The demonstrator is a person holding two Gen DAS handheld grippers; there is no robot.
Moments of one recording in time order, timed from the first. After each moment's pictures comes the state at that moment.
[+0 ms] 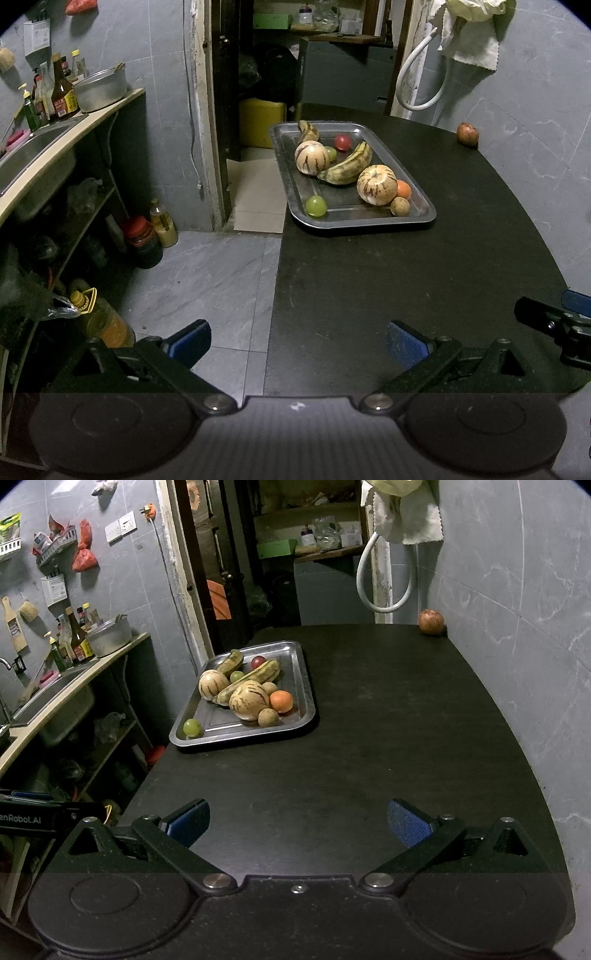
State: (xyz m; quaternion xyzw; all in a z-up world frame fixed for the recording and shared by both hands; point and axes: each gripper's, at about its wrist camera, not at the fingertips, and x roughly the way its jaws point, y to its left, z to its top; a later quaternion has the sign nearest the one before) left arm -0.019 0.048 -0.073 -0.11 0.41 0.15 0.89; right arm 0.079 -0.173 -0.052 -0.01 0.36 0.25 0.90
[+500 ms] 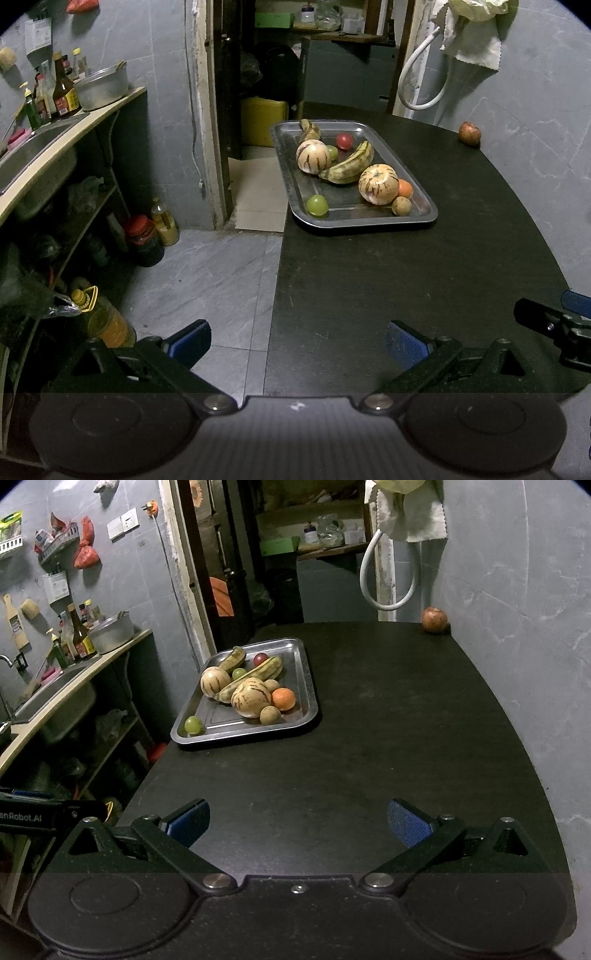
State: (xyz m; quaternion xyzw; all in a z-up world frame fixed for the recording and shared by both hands) left arm -0.020 0.046 -0.075 -0.12 0.41 0.15 0.89; right arm 0.081 -0.174 -0.054 -0.01 0.37 0.25 0.90
